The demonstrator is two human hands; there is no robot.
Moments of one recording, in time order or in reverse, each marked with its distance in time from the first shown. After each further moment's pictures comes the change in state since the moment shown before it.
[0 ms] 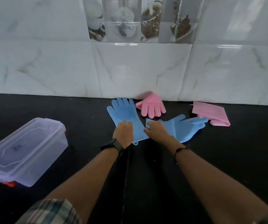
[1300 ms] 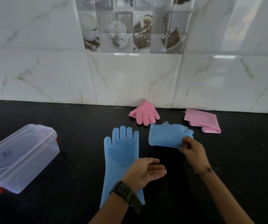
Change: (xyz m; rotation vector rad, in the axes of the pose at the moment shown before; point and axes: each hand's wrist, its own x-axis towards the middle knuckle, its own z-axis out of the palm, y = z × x) left_hand -0.080 0.099 0.000 -1.897 -0.685 -0.694; right_hand -0.103 0.120 -0.043 0.601 0.310 0.117
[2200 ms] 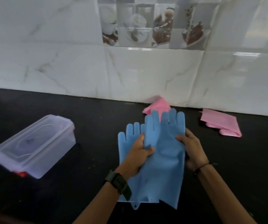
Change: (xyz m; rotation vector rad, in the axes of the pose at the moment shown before) left_hand -0.016 0.033 -0.045 0.406 0.068 0.624; right_hand 0.008 -0.052 0.052 0.837 -0.223 0.305
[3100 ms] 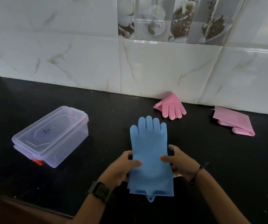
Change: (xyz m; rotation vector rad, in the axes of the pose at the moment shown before) left_hand -0.041 -0.029 -0.085 0.028 0.050 -0.530; right_hand -0.019 0.048 0.039 -0.506 -0.195 0.540
